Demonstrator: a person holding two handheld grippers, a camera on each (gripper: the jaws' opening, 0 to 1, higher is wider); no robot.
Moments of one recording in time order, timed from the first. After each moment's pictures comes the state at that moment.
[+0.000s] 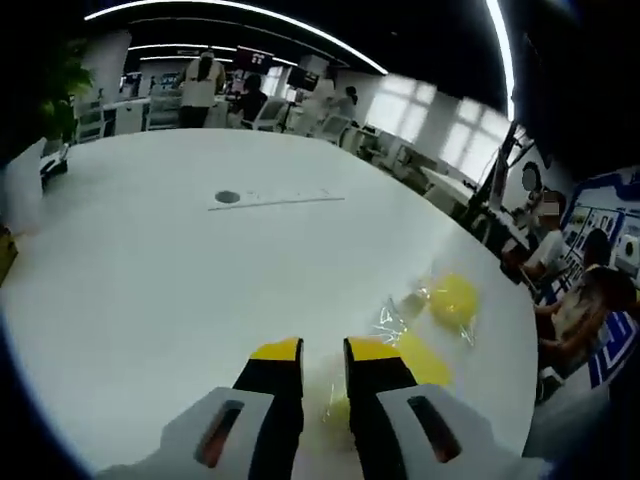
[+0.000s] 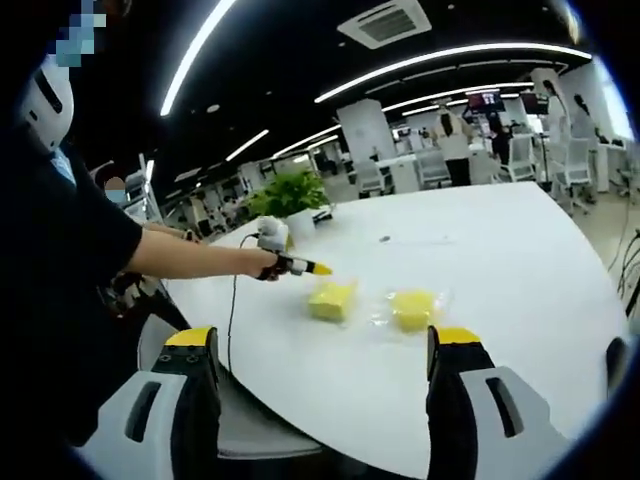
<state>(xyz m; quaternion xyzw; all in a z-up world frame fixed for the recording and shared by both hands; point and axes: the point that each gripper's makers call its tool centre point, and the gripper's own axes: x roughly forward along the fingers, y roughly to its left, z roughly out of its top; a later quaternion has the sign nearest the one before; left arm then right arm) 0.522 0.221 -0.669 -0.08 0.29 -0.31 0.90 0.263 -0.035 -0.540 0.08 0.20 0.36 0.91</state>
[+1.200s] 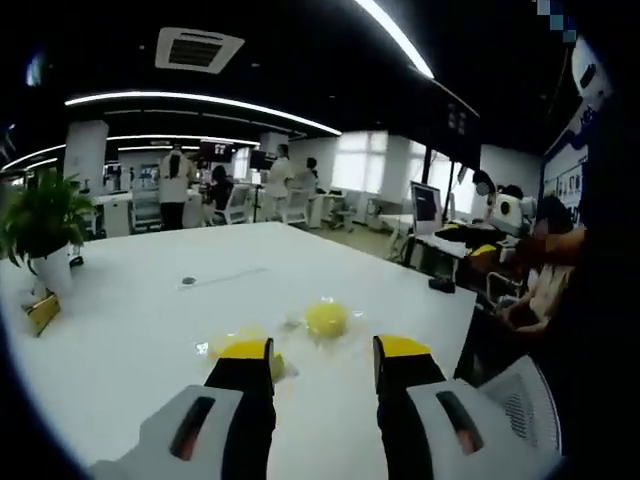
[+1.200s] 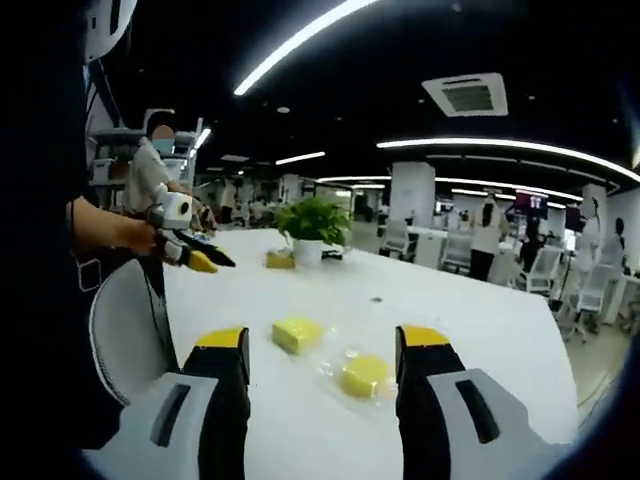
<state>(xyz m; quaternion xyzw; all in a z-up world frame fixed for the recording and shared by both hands) 0.304 0.177 -0.569 -0.02 0.16 -0.36 0.92 0.311 -0.069 -0.528 -0.06 0.04 0.42 0.90</state>
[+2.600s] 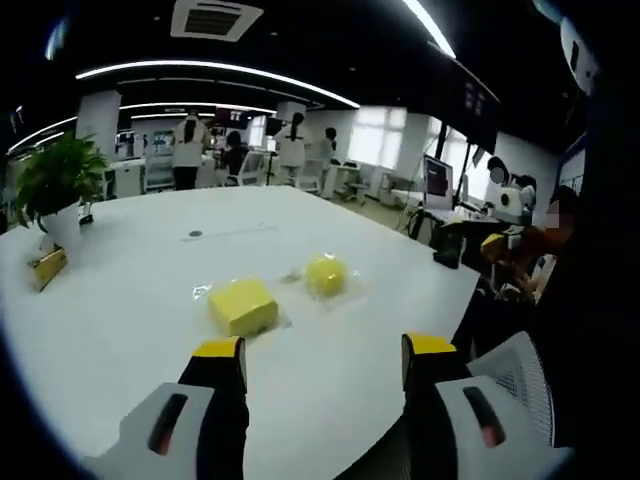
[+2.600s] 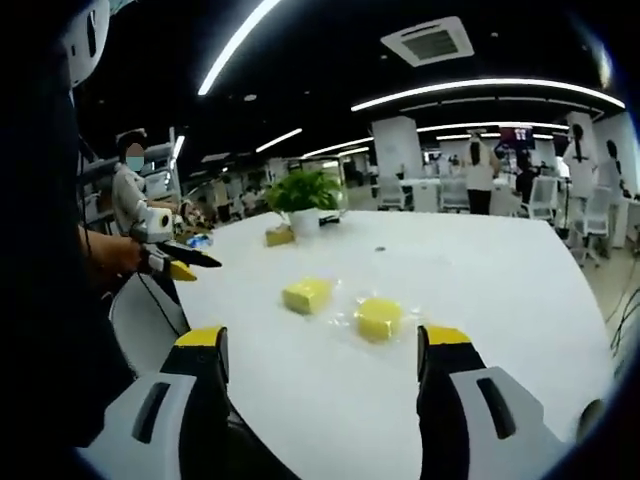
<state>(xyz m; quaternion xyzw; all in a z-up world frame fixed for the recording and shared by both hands) 0.302 0.167 -0.593 -0.04 0.21 -0.34 0.91 0.300 -0.097 -0.577 0.02 0.15 0.41 0.90</state>
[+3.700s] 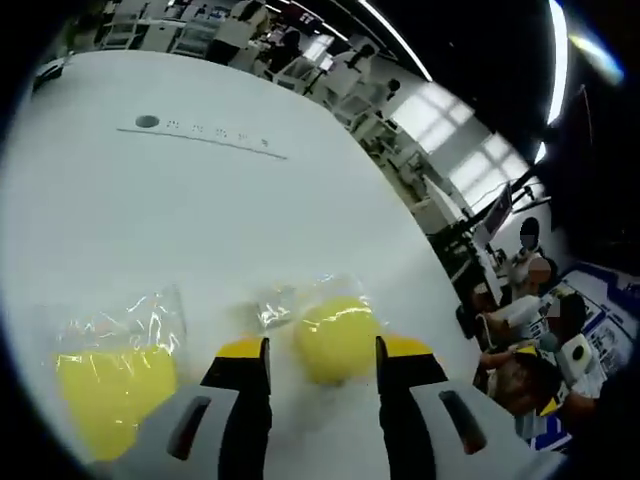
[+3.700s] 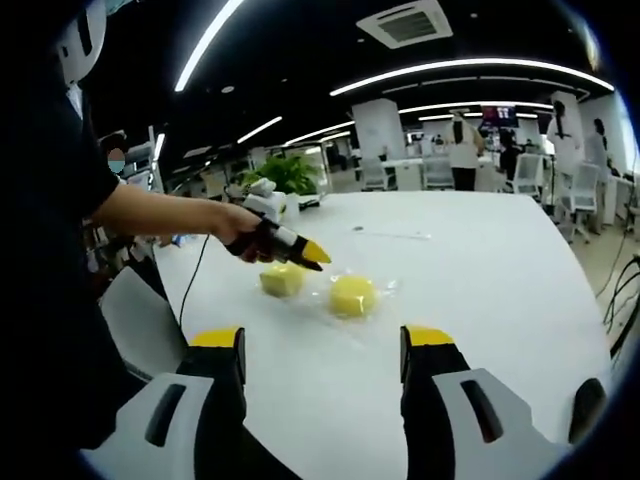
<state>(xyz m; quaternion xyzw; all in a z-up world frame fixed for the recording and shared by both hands) 0.497 0.045 -0.695 -0.22 0.43 -0.27 0.83 0.315 -0.131 -0.599 0.03 0.19 0.38 0.90</state>
